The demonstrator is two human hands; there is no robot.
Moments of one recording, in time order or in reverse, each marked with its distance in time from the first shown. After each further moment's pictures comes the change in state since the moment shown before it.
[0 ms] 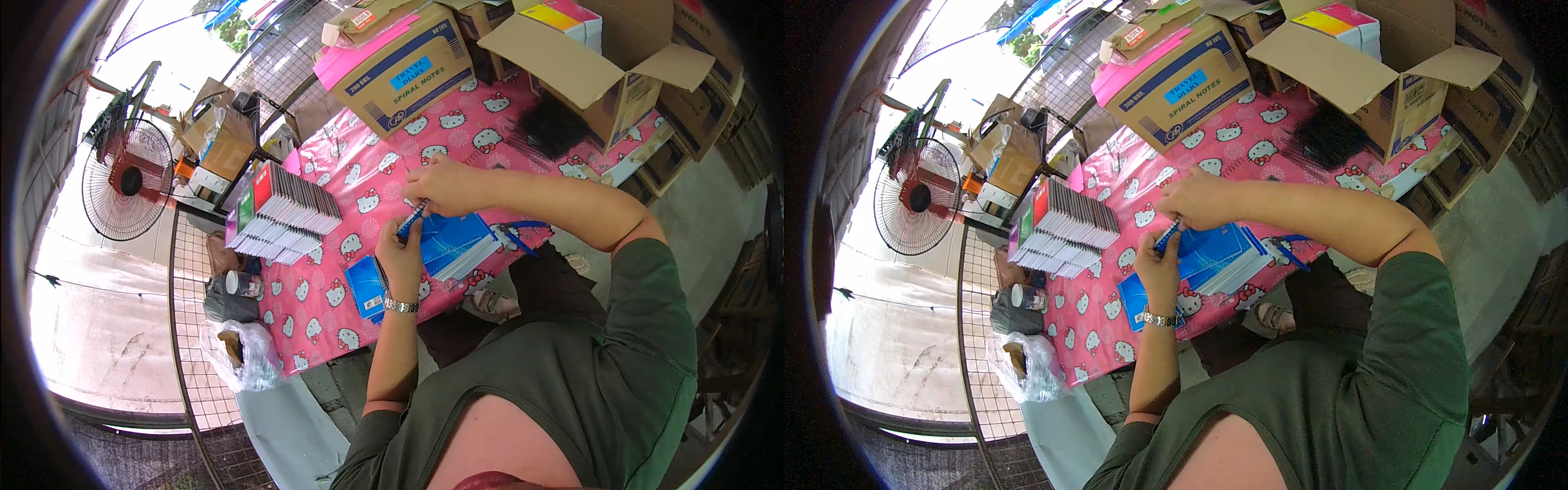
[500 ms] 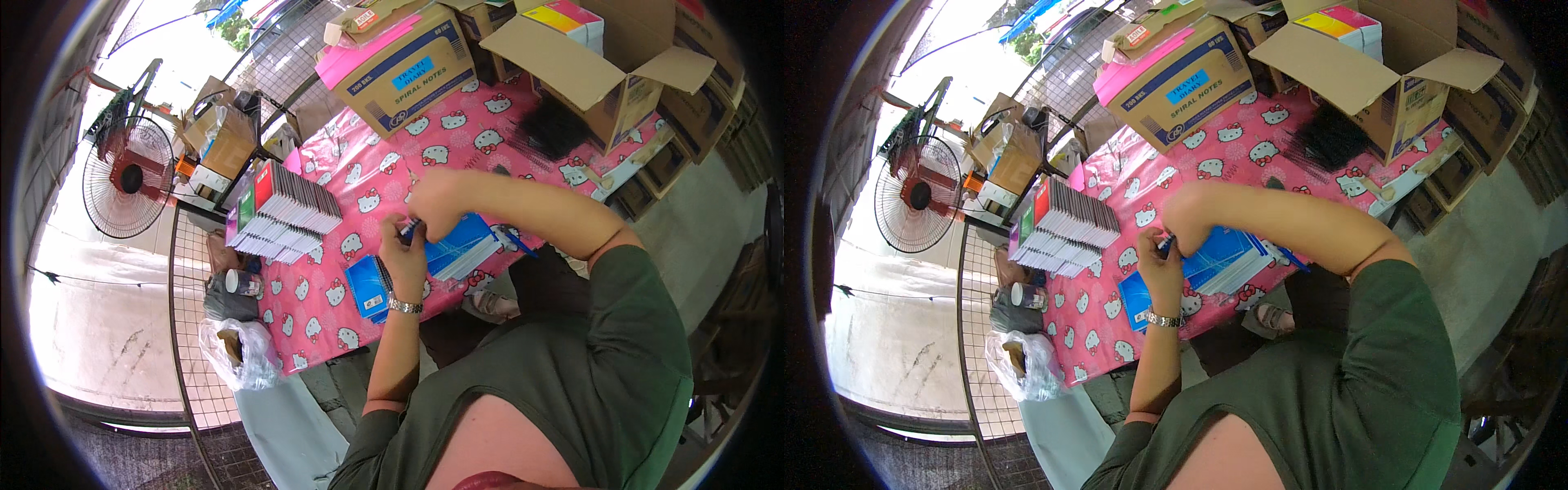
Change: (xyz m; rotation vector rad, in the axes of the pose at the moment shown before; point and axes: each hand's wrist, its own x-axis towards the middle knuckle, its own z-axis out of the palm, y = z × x) left_hand -0.005 -0.003 0.005 -0.010 0.069 0.168; right_hand 0.022 -0.037 -0.035 -0.099 -0.516 0.148
